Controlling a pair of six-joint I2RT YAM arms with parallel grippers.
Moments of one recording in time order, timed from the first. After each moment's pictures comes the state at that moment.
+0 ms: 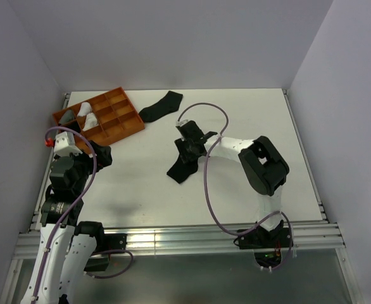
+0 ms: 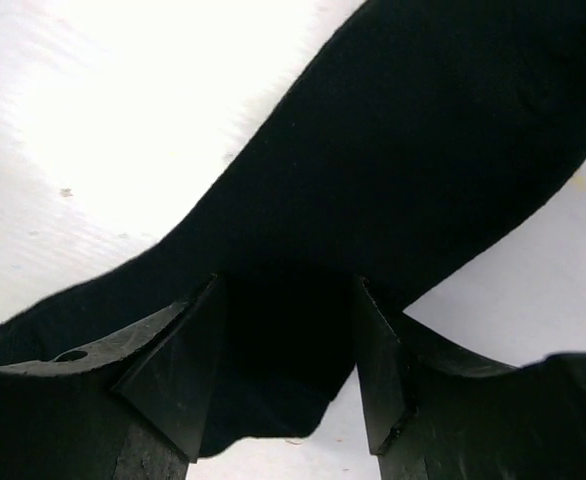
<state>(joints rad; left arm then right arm) -0.08 0.49 0.64 -0.39 -0.08 -0.47 0.67 1.93 1.23 -0.31 0.10 0.19</state>
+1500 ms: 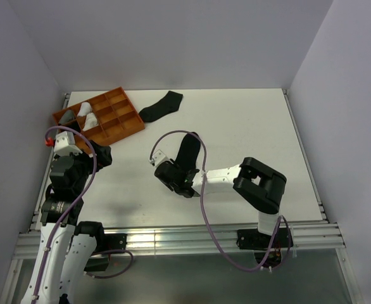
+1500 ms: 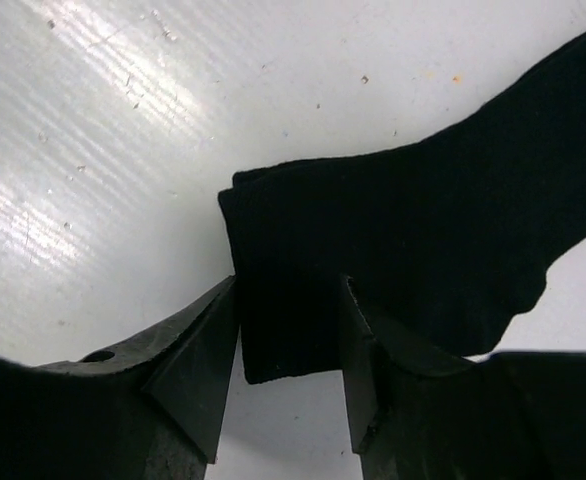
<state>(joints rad) -0.08 0.50 0.64 -0.39 -0.07 -0.47 1.09 1.84 0.99 -0.03 0.46 0.09</state>
